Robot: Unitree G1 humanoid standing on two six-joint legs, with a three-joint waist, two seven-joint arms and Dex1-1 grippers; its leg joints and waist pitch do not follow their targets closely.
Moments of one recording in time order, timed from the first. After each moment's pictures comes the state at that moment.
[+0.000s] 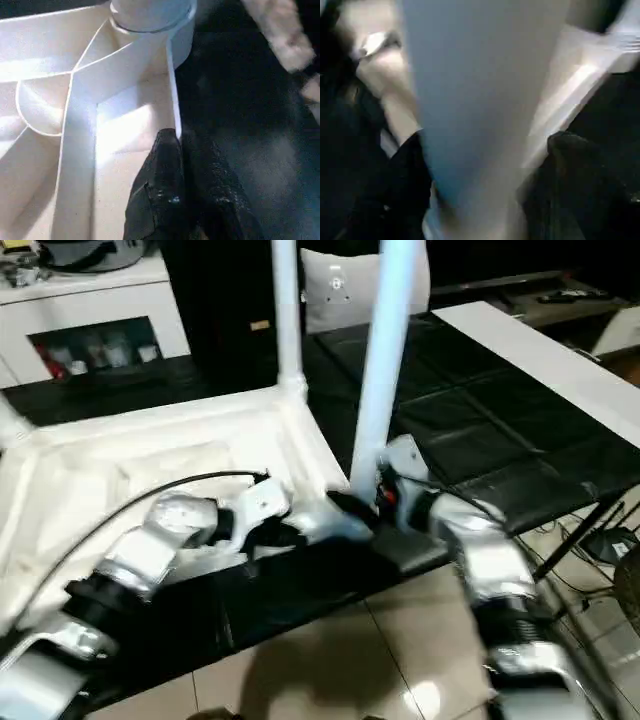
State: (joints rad) left arm -0.61 0.34 -0.38 0.50 0.09 0.12 -1.16; right arm -0.43 -0.46 0.07 0.40 0.18 0.13 1.05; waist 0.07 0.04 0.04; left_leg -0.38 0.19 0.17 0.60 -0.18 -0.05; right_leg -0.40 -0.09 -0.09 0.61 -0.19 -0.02
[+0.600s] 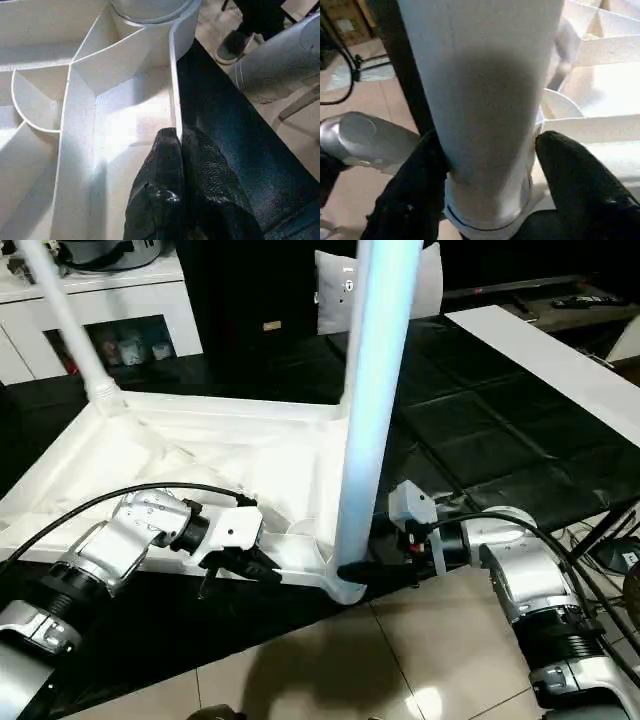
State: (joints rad) left arm -0.63 0.41 -0.45 0.55 0.08 -0.07 -1.39; right arm -0.42 -0.55 0.17 0.37 0.24 0.12 1.44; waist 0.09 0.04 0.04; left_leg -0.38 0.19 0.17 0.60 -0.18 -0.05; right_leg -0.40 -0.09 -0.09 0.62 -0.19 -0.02
